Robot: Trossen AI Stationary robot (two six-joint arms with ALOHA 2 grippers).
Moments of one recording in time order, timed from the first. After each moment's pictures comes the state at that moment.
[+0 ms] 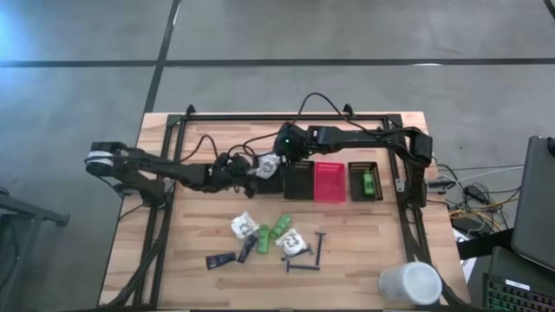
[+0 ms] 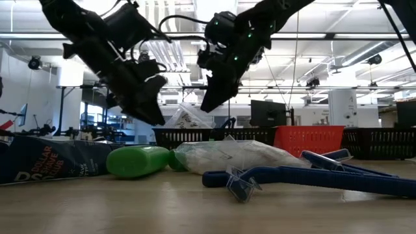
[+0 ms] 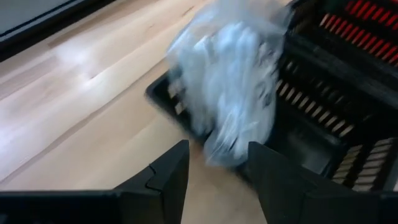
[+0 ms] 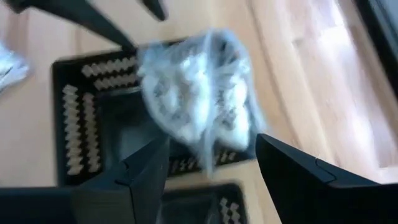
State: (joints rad) left arm 0.03 1.40 0.63 -0.02 -0.52 -0.54; right arm -0.27 1.92 1.45 -0.46 -0.04 -0.06
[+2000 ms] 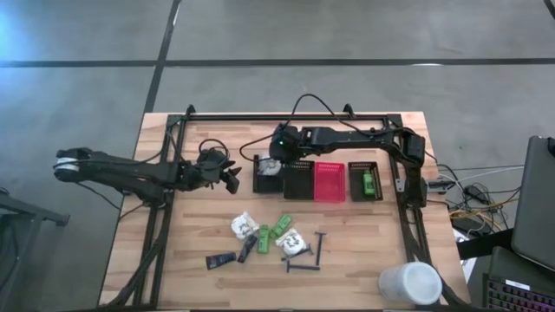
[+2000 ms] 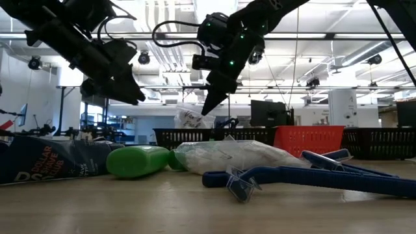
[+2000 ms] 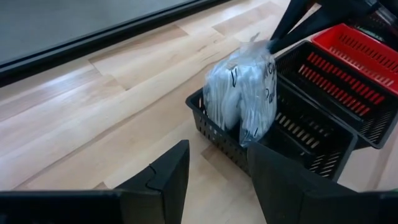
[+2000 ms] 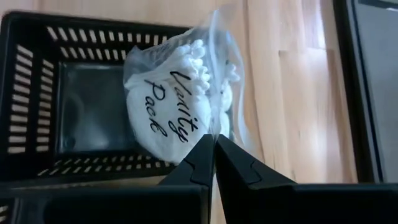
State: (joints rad) left arm 0.03 1.00 0.46 -0.08 -0.53 -0.58; right arm -0.25 1.97 1.53 -0.54 0.08 -0.29
